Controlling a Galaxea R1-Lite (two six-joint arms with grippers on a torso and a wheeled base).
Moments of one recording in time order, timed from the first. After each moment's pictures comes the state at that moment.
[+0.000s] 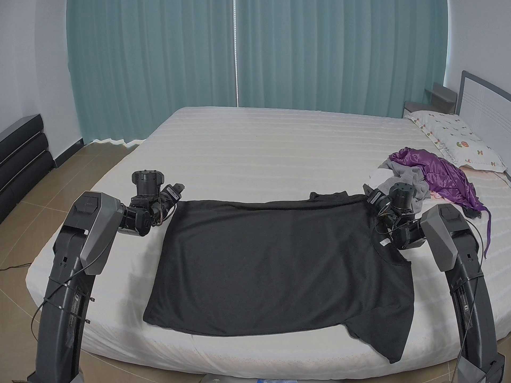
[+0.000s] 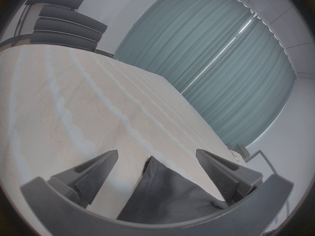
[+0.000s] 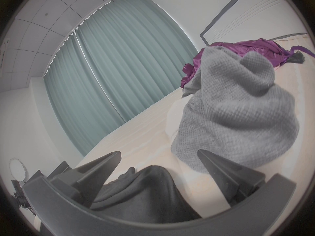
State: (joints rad) left arm -0.07 2.77 -1.98 -0.41 0.04 -0.79; right arm 0.00 2.91 -1.93 -0.83 -0.05 0.59
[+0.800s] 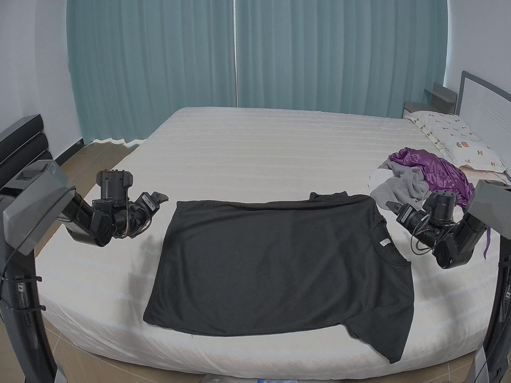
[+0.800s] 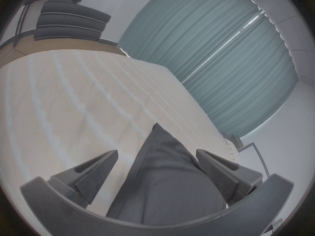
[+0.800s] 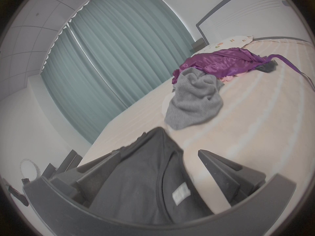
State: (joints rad) left arm -0.05 2.27 -1.18 -0.57 -0.08 -0.81; right arm -0.04 2.35 -0.91 -1.12 0.08 0.60
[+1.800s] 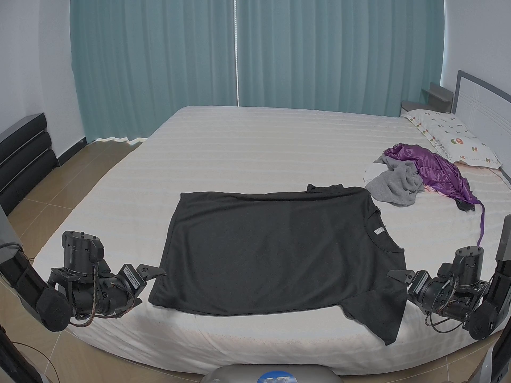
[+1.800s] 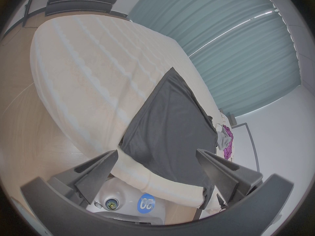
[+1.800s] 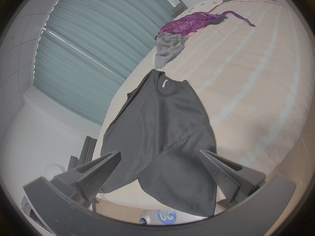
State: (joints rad) left arm -0.18 1.81 -0.31 -0.78 -0.18 -0.94; right arm 0.14 1.99 -0.02 -1.38 0.13 0.86
